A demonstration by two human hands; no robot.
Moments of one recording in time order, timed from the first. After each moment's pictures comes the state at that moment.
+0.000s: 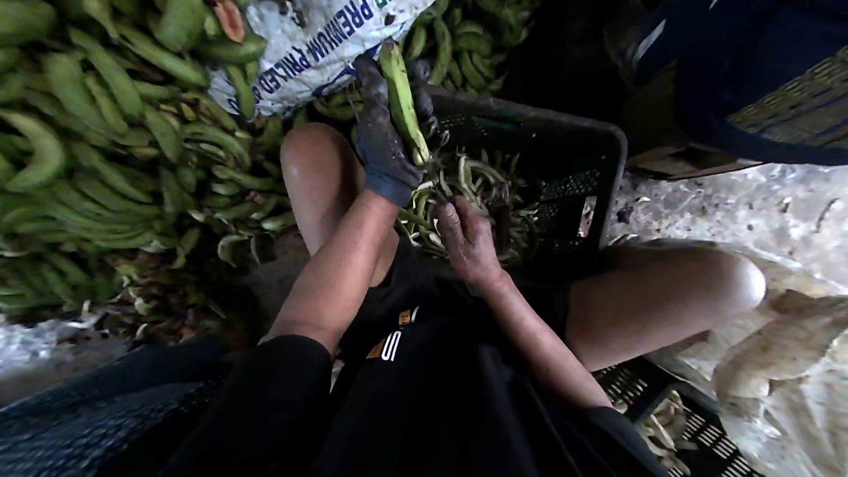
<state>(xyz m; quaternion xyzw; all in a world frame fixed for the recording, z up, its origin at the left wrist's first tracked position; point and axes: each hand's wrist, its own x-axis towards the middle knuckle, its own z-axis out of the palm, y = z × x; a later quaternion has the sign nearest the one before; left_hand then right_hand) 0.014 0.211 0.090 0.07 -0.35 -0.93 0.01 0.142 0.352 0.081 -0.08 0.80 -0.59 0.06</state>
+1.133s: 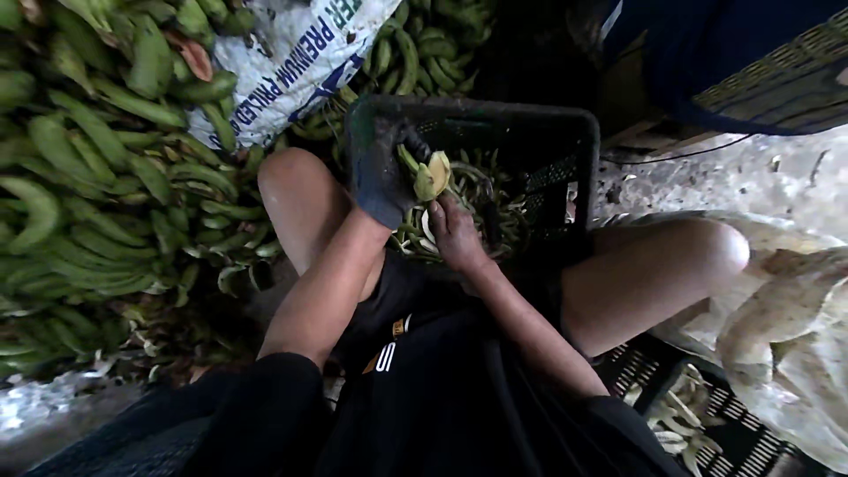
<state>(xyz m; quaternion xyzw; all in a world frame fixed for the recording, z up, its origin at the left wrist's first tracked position) 0.032 0.231 0.072 0.14 -0.45 -0.88 -0.10 0.128 0.363 0.063 0.01 0.88 -0.46 0.14</state>
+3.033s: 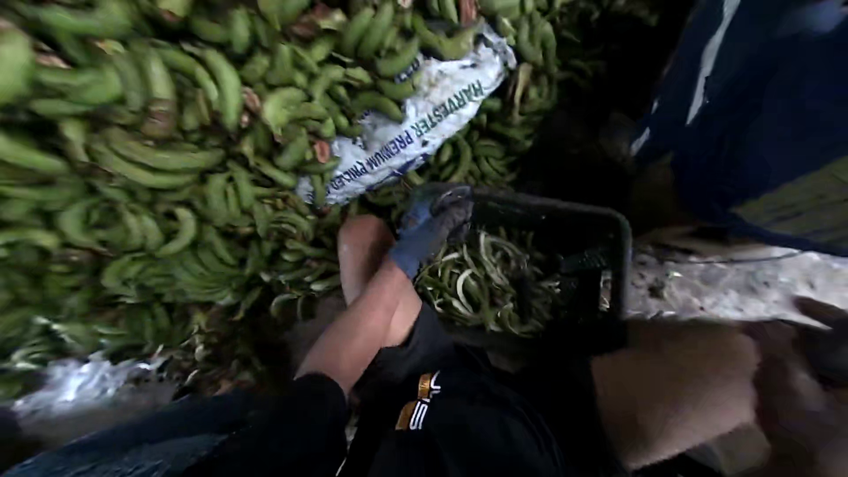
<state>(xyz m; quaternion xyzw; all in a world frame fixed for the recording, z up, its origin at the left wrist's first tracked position) 0.026 0.198 0.114 -0.01 -0.71 -0.70 -0.10 0.197 0.562 0.236 0.09 0.92 -0.35 -0.16</state>
